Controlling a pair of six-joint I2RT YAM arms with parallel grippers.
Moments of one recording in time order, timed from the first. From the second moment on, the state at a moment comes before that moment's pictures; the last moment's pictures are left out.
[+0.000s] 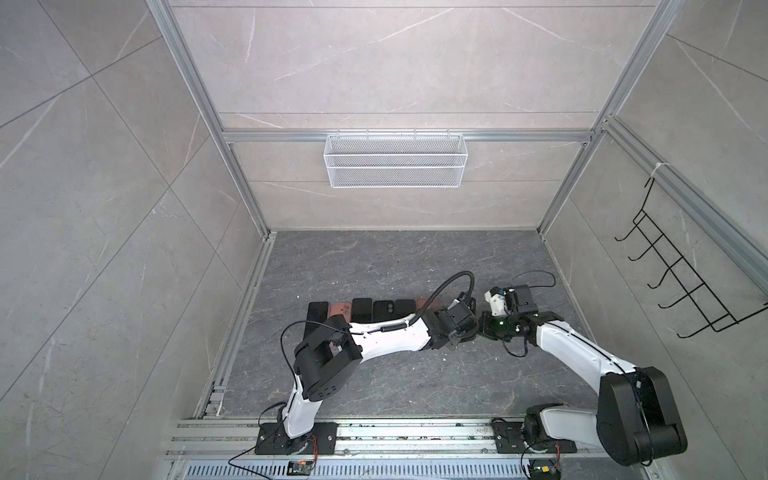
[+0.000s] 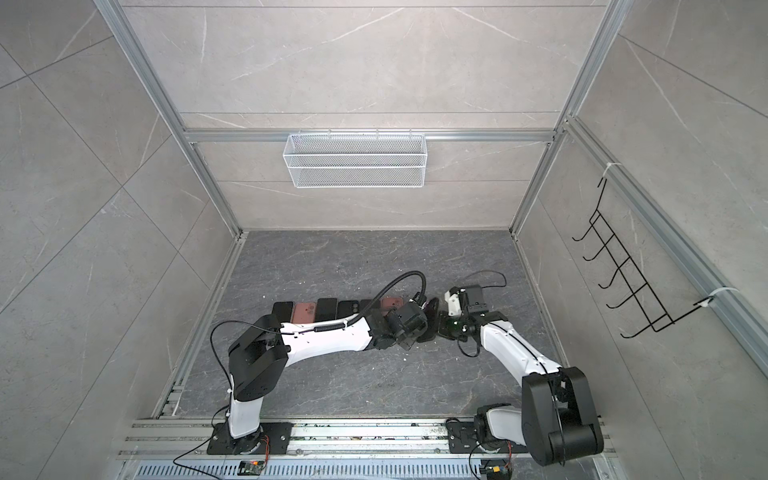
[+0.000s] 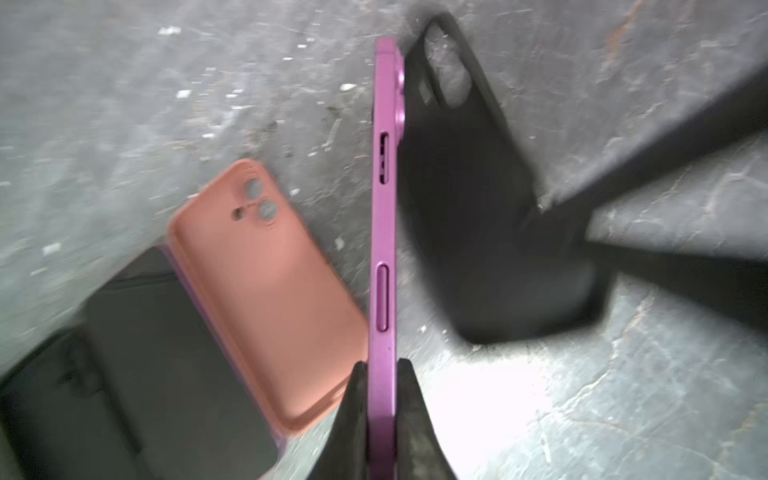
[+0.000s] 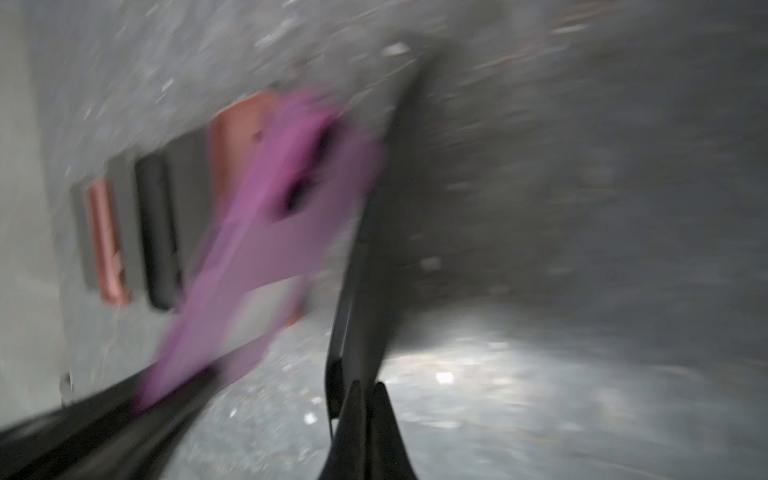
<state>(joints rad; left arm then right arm) -1.16 1.97 1.48 -0.52 -0.37 -0.33 0.08 1.32 0.68 -0.44 -0.39 0.38</state>
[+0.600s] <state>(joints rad) -1.23 2.27 1.96 -0.89 -0.61 -0.37 -0.02 1.36 0.74 -0.60 -0.36 0.30</state>
